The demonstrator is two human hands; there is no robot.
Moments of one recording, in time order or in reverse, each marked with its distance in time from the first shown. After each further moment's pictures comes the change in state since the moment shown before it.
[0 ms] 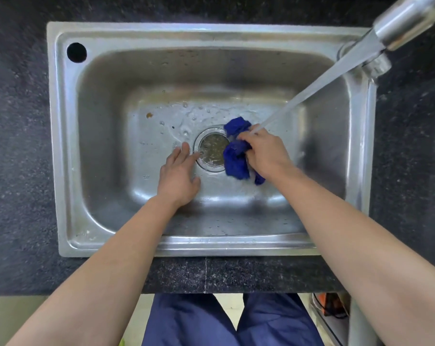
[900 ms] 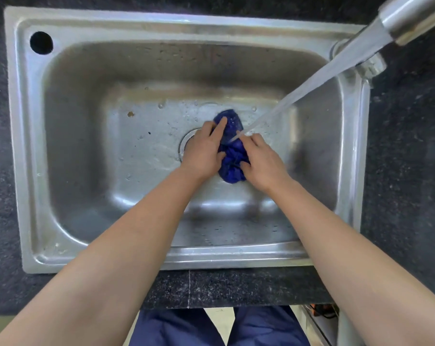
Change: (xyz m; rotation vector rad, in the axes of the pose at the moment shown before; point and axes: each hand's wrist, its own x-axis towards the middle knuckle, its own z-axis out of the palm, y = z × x) left_hand 0.067 0.081 0.005 -0.079 0.057 0.227; right_hand -0.015 0.021 0.011 -0.008 -0.038 0.053
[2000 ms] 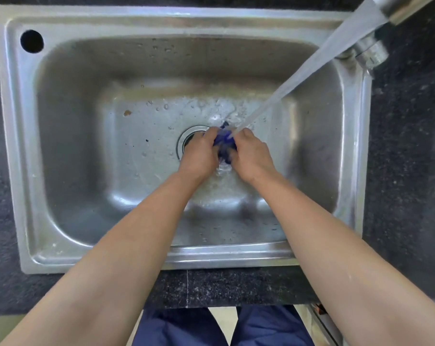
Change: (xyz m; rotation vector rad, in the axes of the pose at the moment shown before) left_hand -0.006 0.002 0.001 -0.218 0.042 -0.155; right_hand 0.016 -0.023 0.004 0.053 0.042 0.065
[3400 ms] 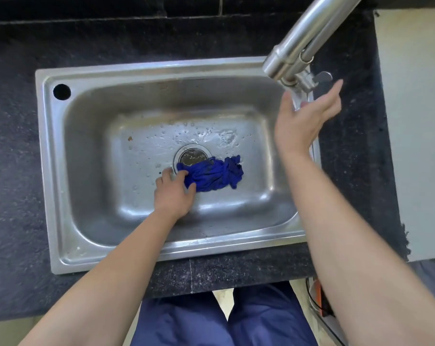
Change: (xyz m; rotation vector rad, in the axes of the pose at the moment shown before) left_hand -0.076 -0.033 -0.019 0.266 -0.040 -0.148; right_hand -0.029 0.000 -0.130 0.538 0.990 0.359
